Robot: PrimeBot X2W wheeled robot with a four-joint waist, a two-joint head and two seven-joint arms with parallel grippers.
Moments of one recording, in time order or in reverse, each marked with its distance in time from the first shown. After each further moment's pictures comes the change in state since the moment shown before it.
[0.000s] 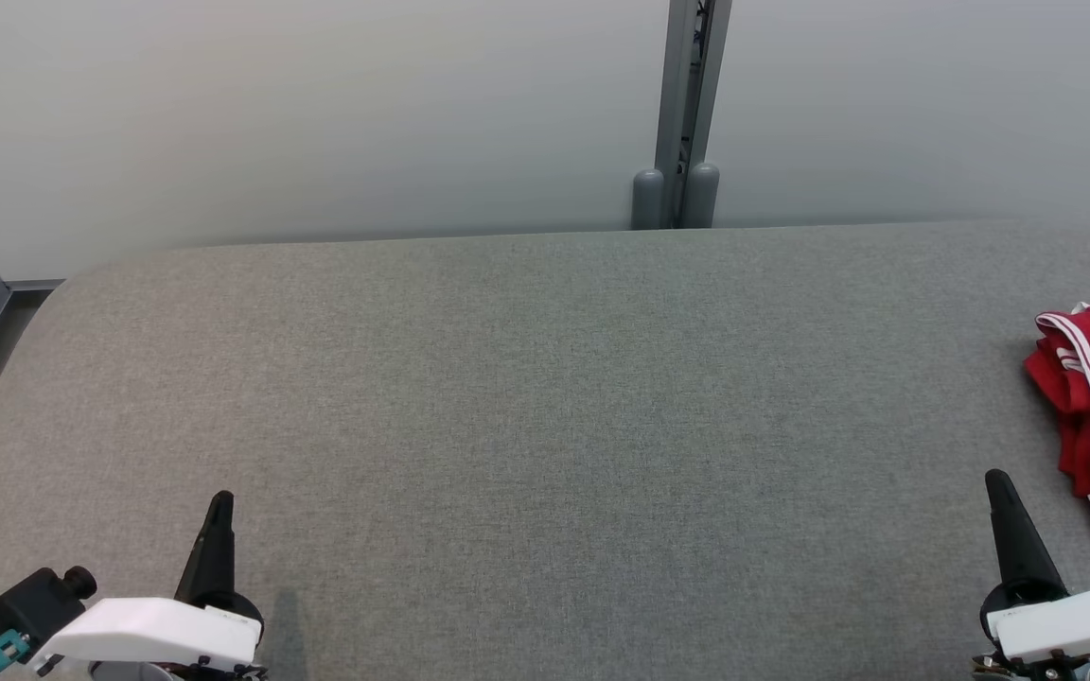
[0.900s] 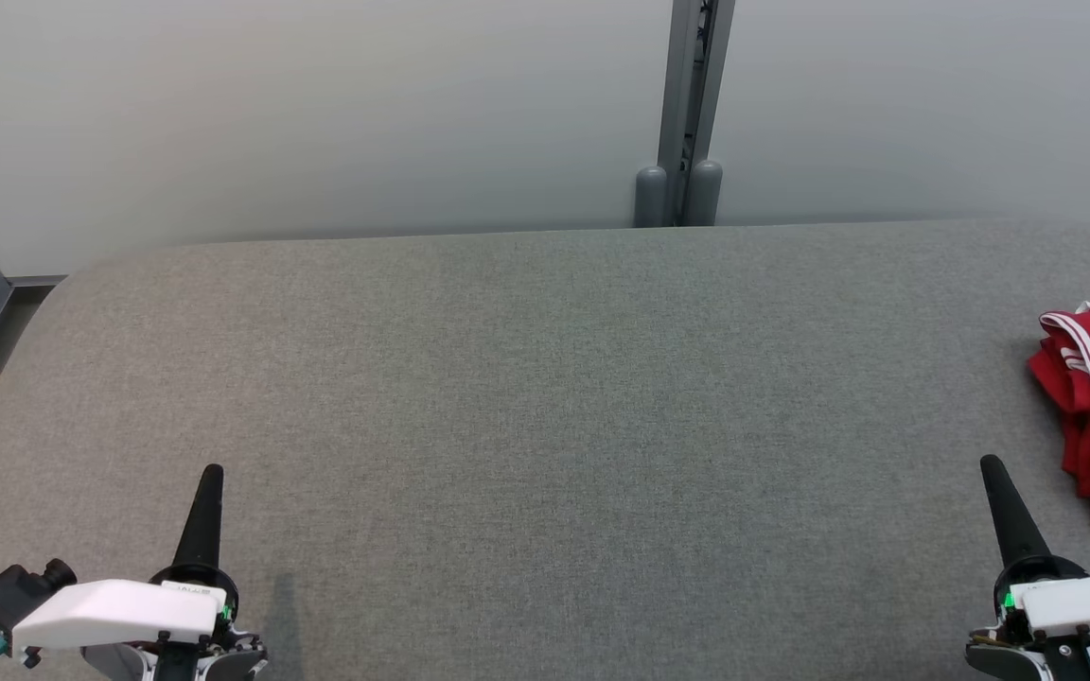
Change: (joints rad) left arm -0.043 -0.040 0.076 0.016 -0.239 -0.062 0.067; right arm -0.049 -0.003 0.000 0.047 0.295 0.000 0.038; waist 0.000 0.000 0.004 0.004
